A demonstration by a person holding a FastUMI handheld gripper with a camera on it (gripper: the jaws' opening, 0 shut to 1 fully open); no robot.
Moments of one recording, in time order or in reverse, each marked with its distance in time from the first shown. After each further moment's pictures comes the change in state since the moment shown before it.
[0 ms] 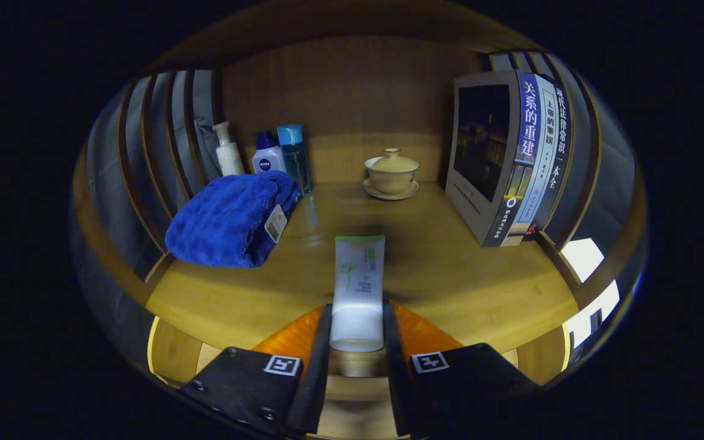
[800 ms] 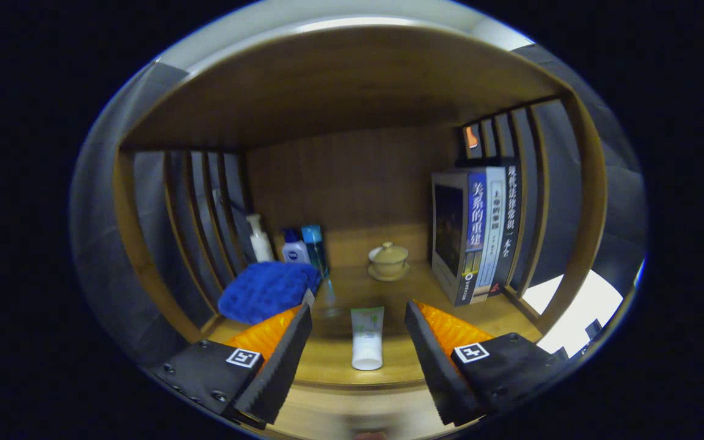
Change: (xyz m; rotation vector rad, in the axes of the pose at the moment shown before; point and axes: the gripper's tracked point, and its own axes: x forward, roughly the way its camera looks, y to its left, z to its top) arm -0.135 0.018 0.092 0.069 -0.430 0.078
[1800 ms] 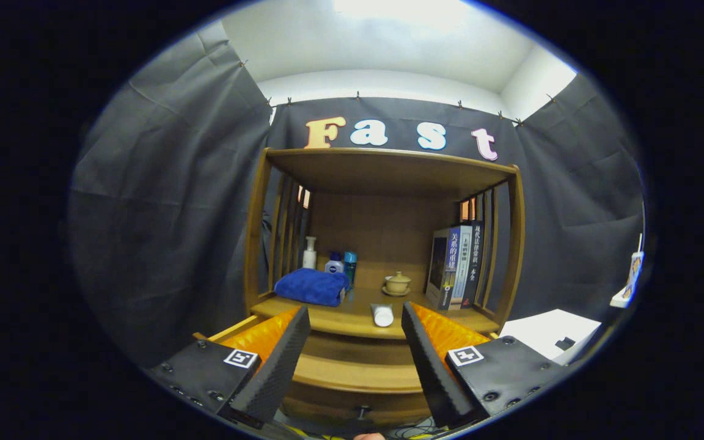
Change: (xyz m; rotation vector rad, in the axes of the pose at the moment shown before) arm -0.194 0.068 -0.110 -0.225 -0.268 0.044
